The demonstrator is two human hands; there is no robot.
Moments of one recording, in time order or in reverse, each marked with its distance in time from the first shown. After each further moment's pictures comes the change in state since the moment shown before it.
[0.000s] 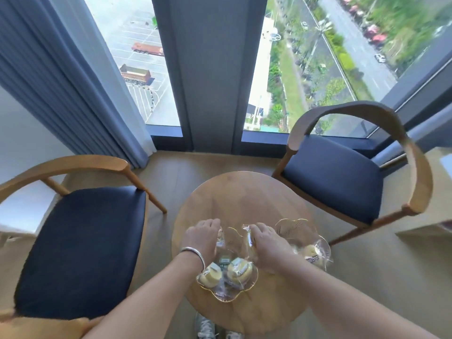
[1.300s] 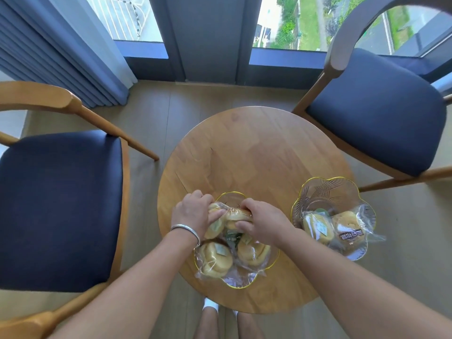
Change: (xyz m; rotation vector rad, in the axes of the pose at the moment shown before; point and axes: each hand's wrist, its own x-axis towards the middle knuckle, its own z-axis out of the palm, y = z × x) left_hand 0.083 -0.051 0.153 -0.148 -0.079 -0.162; right_hand 0.120 0.034 0.125 0.222 -0.124 -0.044
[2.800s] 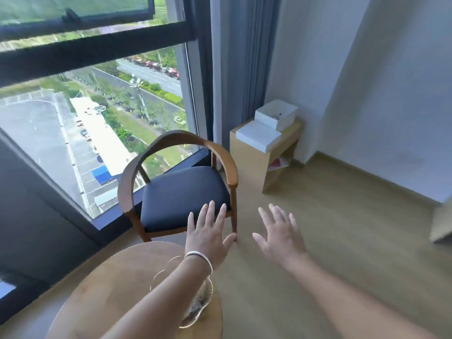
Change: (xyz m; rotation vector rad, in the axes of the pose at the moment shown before) left_hand -0.135 0.463 -0.113 0.383 0.283 0.960; right_hand -0.423 0.188 -0.149 -0.037 0.917 0.818
